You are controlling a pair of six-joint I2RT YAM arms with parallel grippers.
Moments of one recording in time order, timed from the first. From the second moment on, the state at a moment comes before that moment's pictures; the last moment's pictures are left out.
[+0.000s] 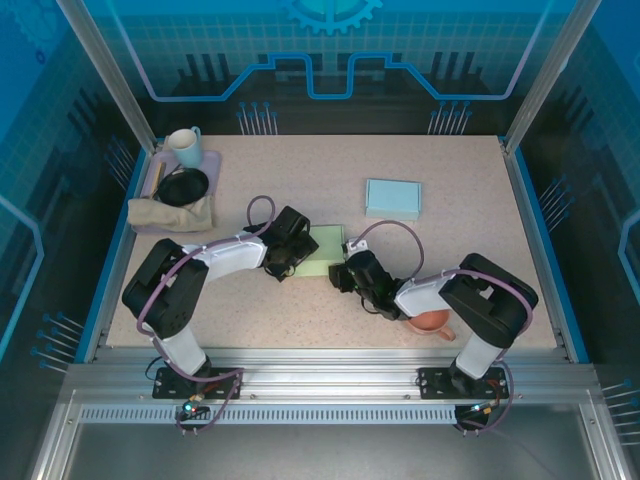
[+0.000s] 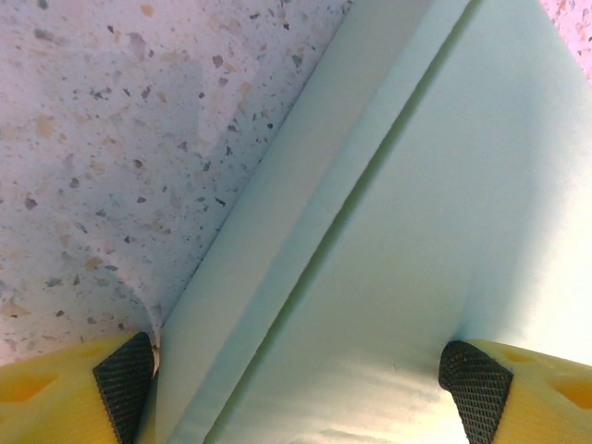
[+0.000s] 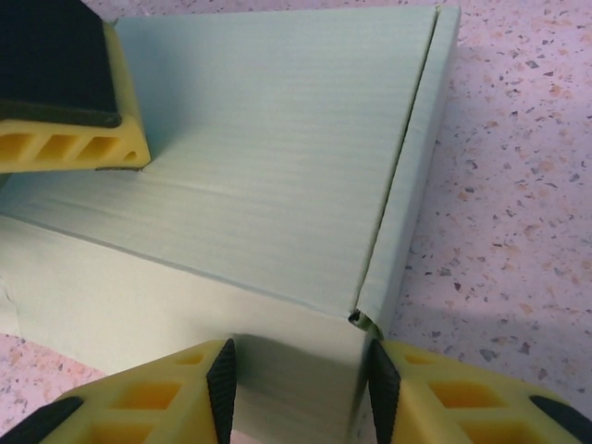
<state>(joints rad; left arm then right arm) -0.55 1.73 0.98 -0.38 -0.02 -1.29 0.83 1.70 0.54 0.52 0.23 0.47</state>
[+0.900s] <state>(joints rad) -0.54 1.77 1.01 -0.38 -0.04 -1.23 0.84 1.78 0.51 0.66 0.29 0.40</state>
